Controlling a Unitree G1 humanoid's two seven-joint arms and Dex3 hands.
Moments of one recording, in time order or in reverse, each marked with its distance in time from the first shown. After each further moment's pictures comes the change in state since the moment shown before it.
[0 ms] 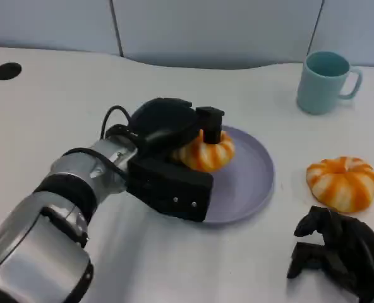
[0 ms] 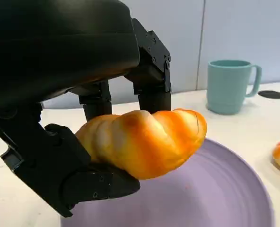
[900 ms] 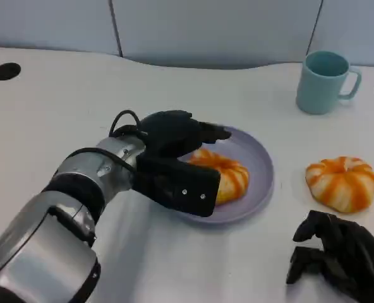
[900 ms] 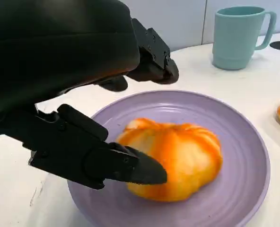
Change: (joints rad) left arm -0.007 -0.020 0.011 0.009 -0.042 0.078 -0.228; right arm 0.026 0.001 0.011 -0.020 0.003 -0.012 0.011
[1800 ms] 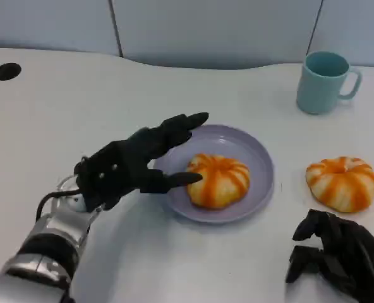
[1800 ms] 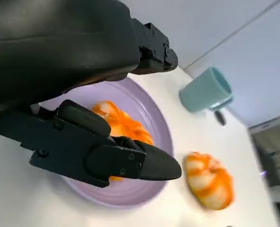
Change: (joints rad) left arm 0.302 0.012 0.505 -0.113 -0.642 -0.199 -0.501; right arm -0.010 0.000 -0.002 0.012 0.004 0.001 0.007
